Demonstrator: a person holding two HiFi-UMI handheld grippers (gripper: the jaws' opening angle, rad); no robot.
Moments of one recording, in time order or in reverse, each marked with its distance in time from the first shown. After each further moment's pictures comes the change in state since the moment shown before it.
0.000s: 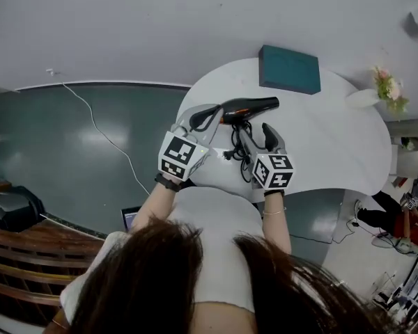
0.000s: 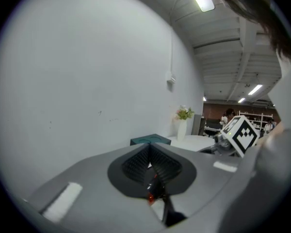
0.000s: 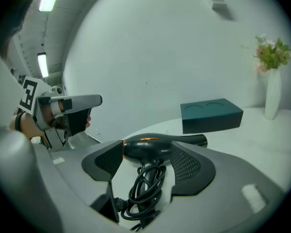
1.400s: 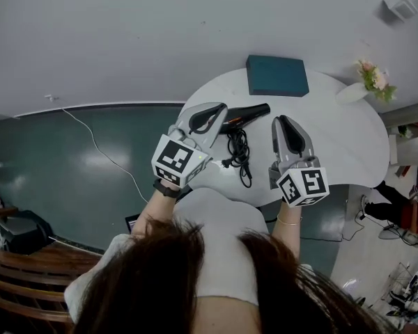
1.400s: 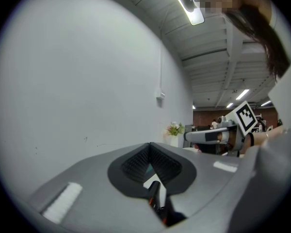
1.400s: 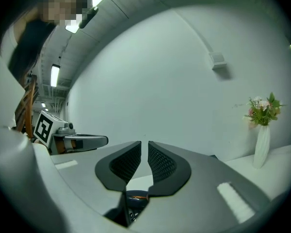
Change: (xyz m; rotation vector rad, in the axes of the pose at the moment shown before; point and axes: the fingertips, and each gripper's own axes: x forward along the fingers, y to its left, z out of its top) left arm 0.002 -0.025 0.095 0.060 -0.137 -0.113; right arm -0.108 0.002 0.162 -0.108 -0.443 -0.034
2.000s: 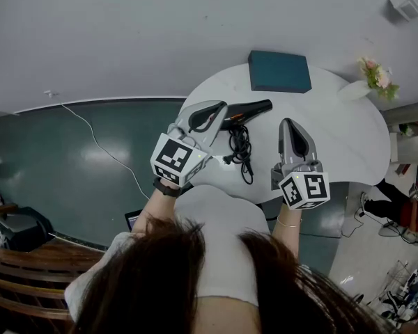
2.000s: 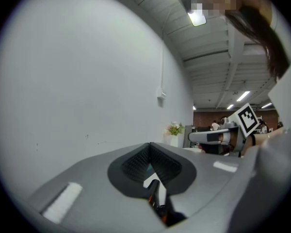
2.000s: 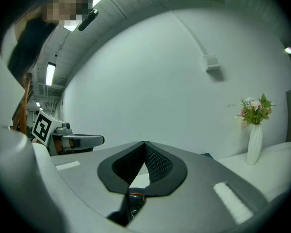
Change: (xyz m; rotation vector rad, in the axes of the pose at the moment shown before) left arm -0.006 0.000 -0.002 -0.016 -0.005 -0.007; right arm -0.012 -0.005 -0.005 0.003 -0.008 -0.063
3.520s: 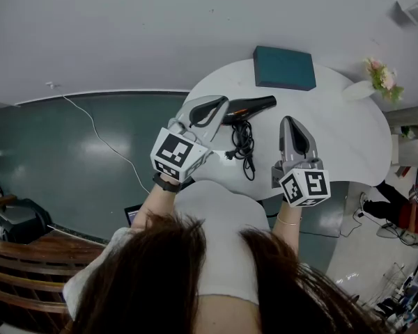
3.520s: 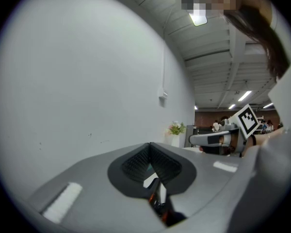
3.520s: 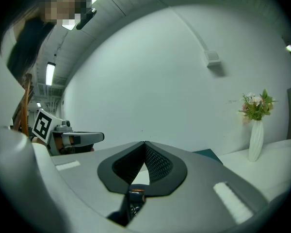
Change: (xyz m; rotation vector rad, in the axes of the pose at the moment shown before) left arm -0.007 0.008 -0.006 -0.009 0.010 0.025; right arm 0.003 0.005 -0.012 0.013 0.037 0.014
